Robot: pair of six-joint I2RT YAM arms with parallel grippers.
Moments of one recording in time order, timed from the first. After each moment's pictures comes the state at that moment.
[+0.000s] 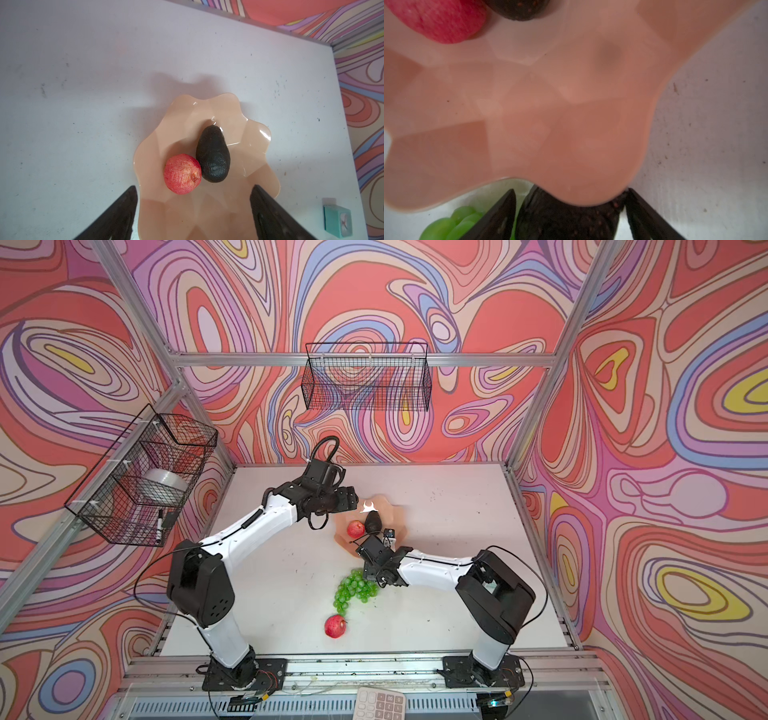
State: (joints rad) left arm -0.50 1.72 1.50 -0.59 -0.05 -0.60; right arm 0.86 1.71 0.99 -0.43 0.26 0.91
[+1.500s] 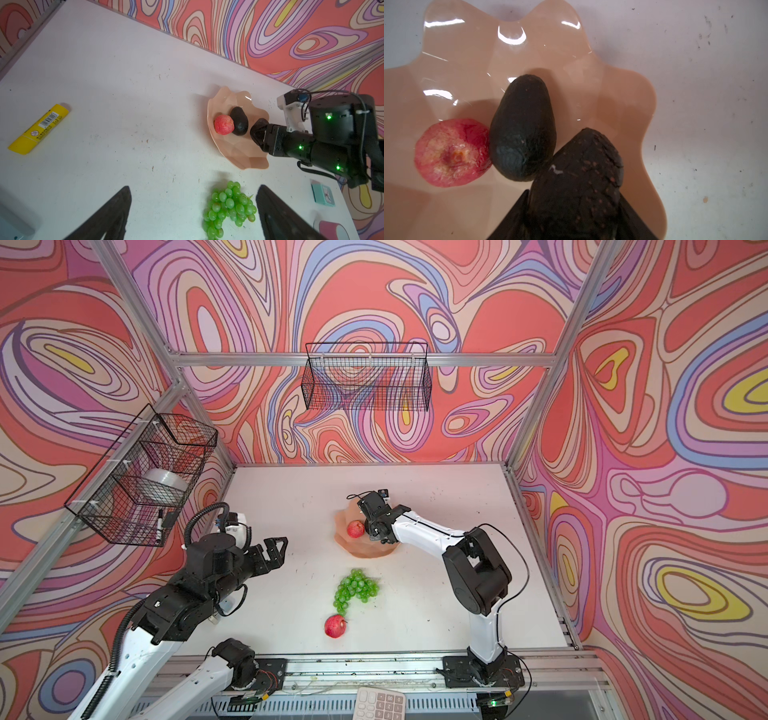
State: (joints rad) left arm -0.44 0.69 0.91 -0.82 -0.15 -0.61; right arm 0.66 1.92 1.42 -0.57 0.33 0.51
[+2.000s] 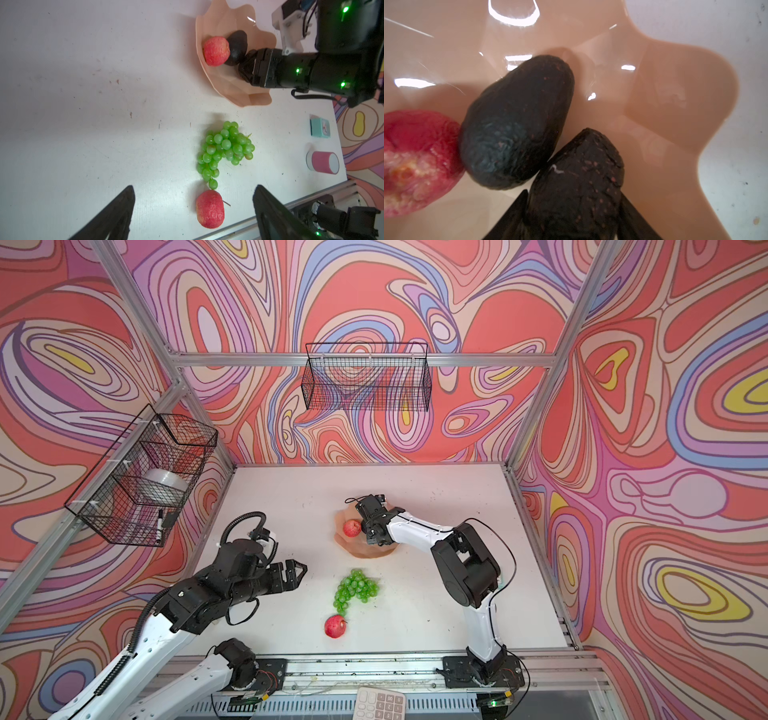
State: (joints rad) left arm -0.60 0.75 0.84 -0.93 -0.02 -0.68; right arm 0.66 2.01 1.44 -0.55 0.27 0.52
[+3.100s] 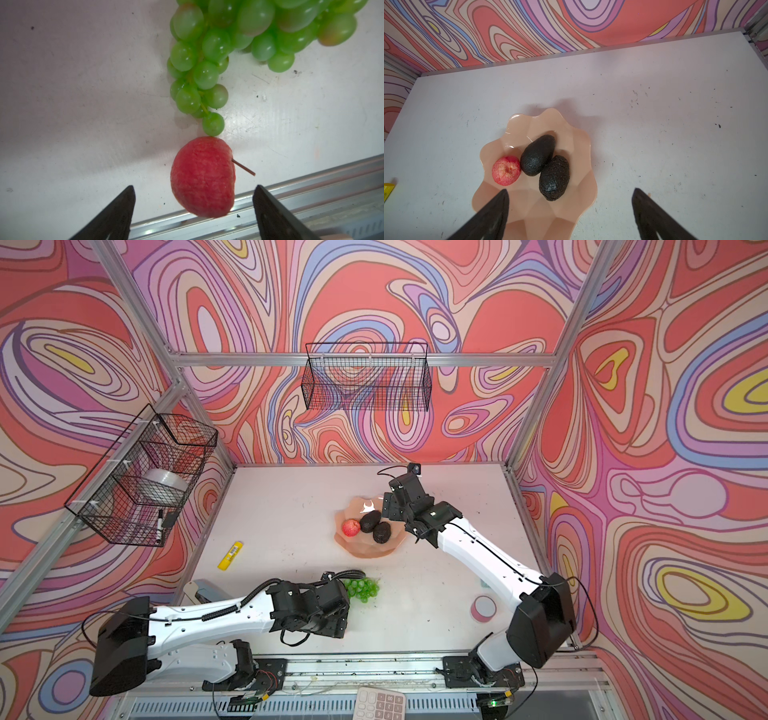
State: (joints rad) left arm -1.14 1.29 0.76 -0.81 -0.10 -0.99; right arm 0.60 1.48 1.32 -0.56 0.34 0.52
